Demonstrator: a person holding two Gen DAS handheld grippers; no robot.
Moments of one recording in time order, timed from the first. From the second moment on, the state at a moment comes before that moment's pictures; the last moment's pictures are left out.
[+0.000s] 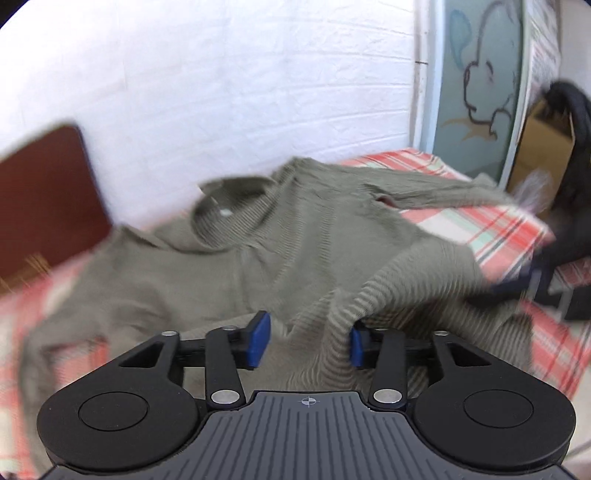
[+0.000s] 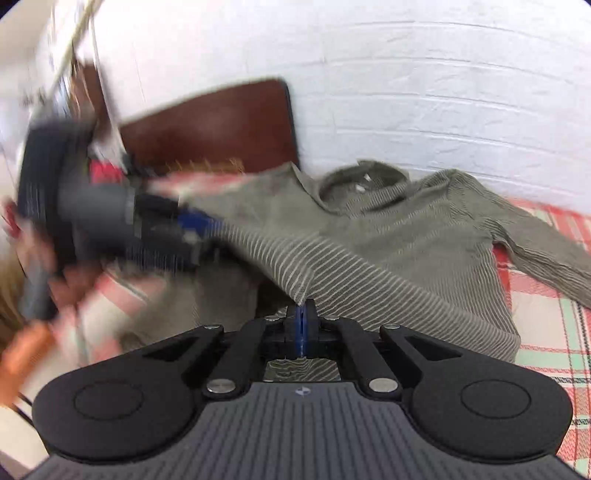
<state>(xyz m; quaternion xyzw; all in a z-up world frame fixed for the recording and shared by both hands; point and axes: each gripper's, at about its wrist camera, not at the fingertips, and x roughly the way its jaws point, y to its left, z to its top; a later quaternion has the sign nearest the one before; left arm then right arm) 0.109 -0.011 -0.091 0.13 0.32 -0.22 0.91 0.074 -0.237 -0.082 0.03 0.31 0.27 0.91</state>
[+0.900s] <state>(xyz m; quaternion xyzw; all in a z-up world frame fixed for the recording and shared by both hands) -0.013 -0.105 -0.189 0.35 0.21 -0.07 0.91 0.096 -0.265 -0.007 0.16 0.35 0.33 0.86</state>
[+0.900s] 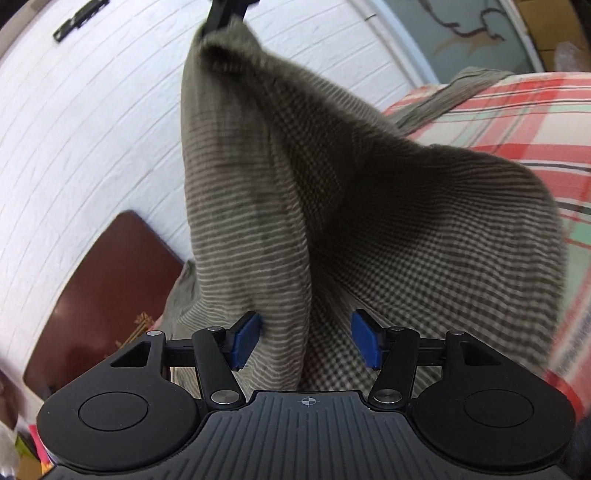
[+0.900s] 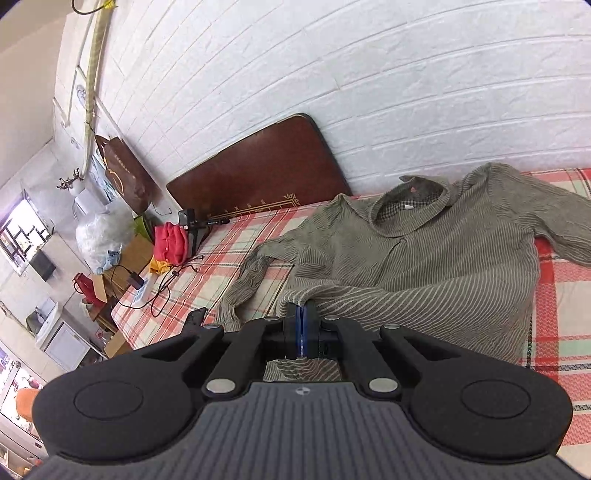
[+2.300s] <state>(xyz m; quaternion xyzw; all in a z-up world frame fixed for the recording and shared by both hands) -0.034 0.117 -0.182 0.18 0.38 0.04 0.91 0.026 -0.368 -0.166 0.07 0.43 0.09 0.90</state>
